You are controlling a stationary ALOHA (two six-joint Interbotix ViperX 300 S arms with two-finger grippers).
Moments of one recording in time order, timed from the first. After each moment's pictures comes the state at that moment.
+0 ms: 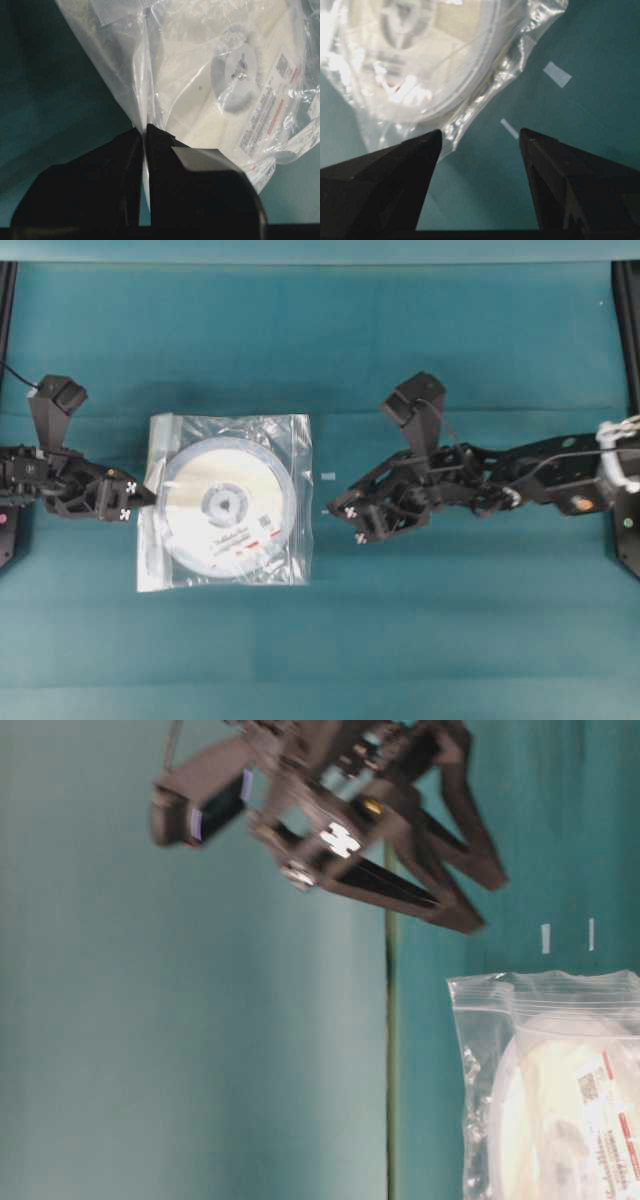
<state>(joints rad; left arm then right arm) 0.12 -0.30 1.33 0.01 -0.28 -1.13 -0.02 0.10 0.75 0.61 -0.15 0.34</state>
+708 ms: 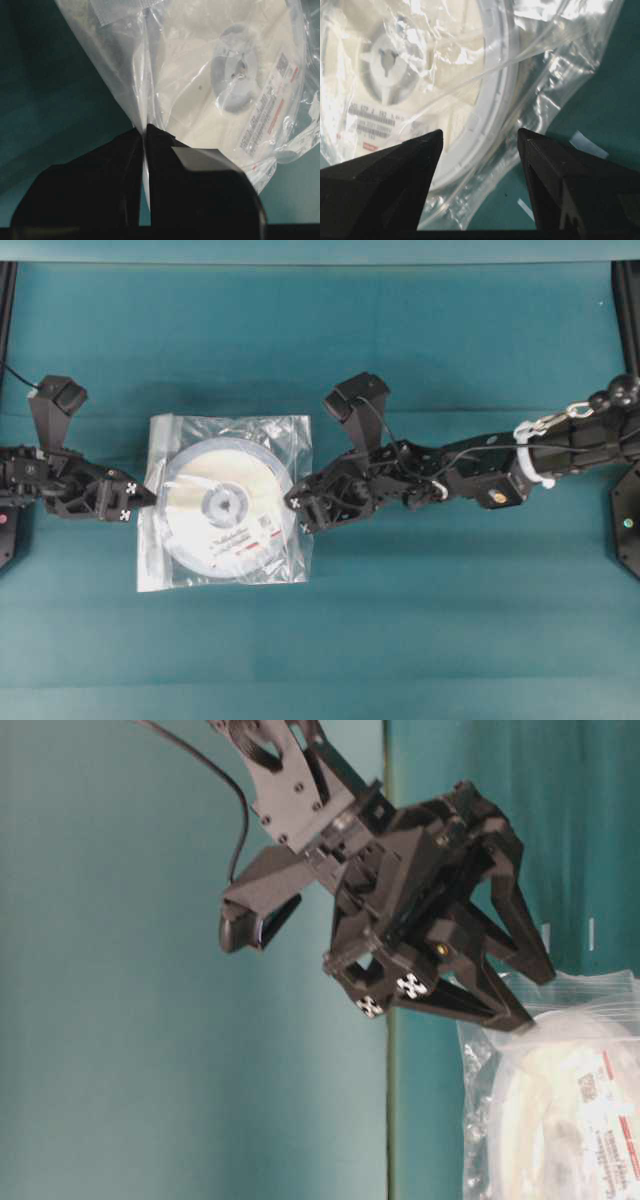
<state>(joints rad) 0.12 -0.30 1.33 0.01 -0.28 -1.13 -0.05 0.30 0.54 0.62 -0.13 0.34</state>
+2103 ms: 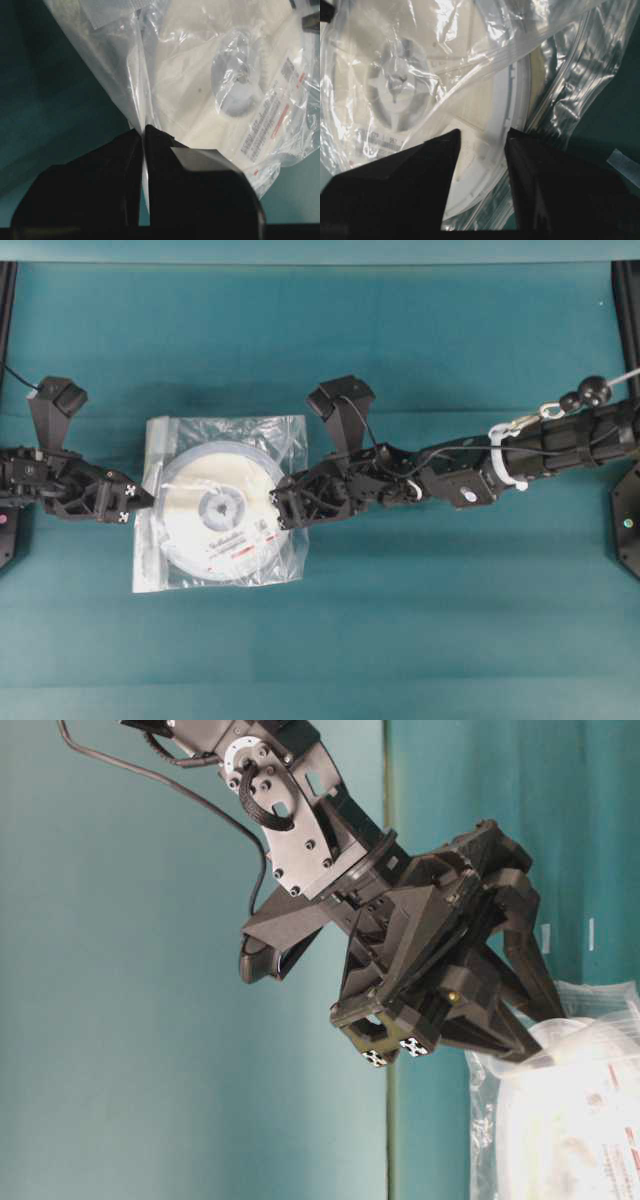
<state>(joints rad) 0.12 -0.30 1.33 0.01 -0.27 -1.12 -0.05 0.36 0.46 0.73 -0.11 0.35</state>
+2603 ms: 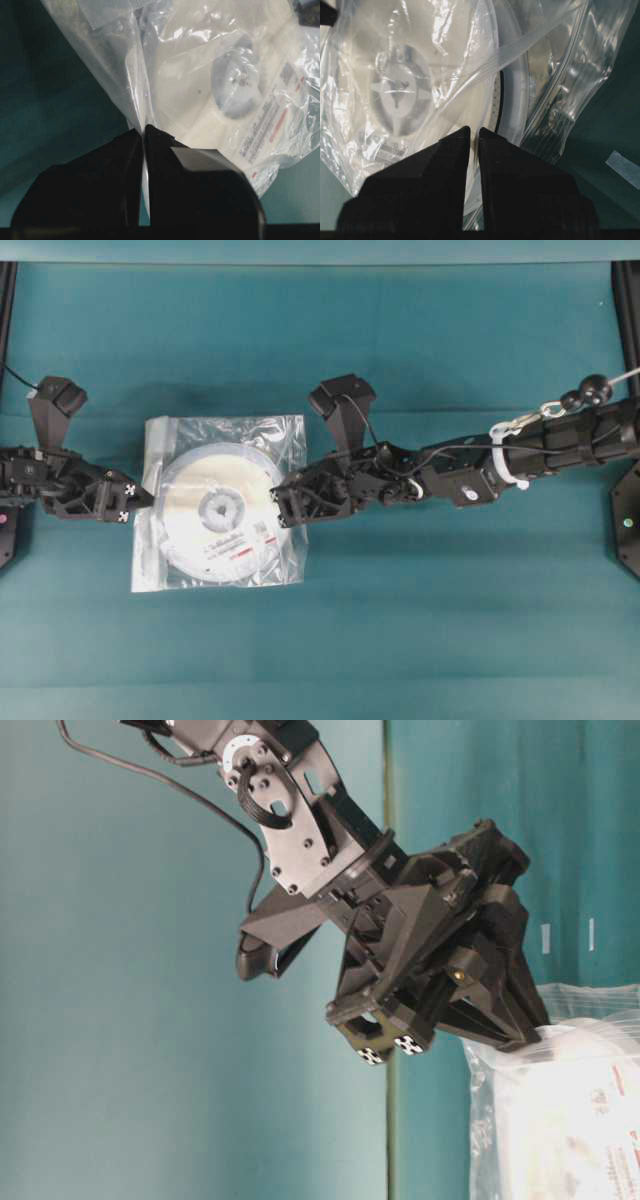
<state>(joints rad) 0.12 -0.30 1.33 0.01 -0.27 -1.12 -0.05 0.35 0.47 0.73 -0.12 0.35</state>
